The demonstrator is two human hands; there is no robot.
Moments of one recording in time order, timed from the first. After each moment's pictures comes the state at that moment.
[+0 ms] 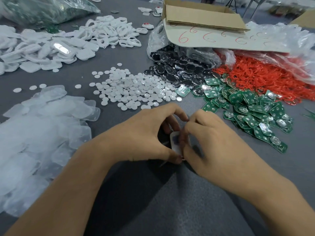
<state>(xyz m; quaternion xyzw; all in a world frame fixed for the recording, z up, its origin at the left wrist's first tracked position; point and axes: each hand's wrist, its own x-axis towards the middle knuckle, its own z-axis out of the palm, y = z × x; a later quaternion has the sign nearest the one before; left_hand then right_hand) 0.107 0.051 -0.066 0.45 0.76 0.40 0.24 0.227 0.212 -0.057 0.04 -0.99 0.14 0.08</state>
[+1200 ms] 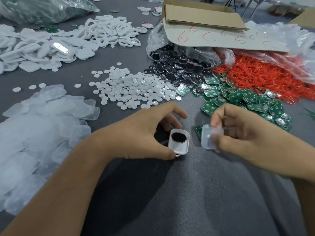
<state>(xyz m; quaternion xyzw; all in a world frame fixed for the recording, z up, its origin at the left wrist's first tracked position) 0.104 0.046 -0.062 0.45 0.76 0.38 0.27 0.242 0.266 -0.039 -0.05 -0.86 0.51 -0.04</state>
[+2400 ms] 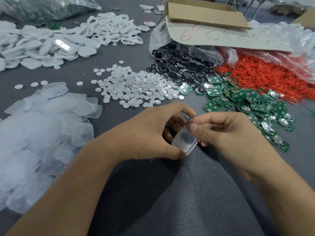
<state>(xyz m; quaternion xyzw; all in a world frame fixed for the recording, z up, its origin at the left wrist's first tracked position) 0.110 0.054 -0.070 0.45 0.72 0.45 0.27 0.221 0.224 -0.060 -0.14 -0.77 0.62 0.07</state>
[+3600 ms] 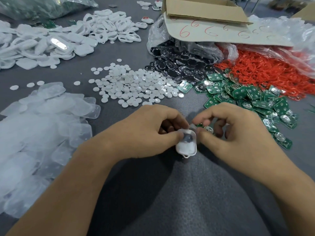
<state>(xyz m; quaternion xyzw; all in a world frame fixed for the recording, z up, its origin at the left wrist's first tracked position) 0.109 0.052 -0.066 0.42 0.77 0.42 0.25 0.230 0.228 -0.049 -0.06 -0.94 0.29 0.14</state>
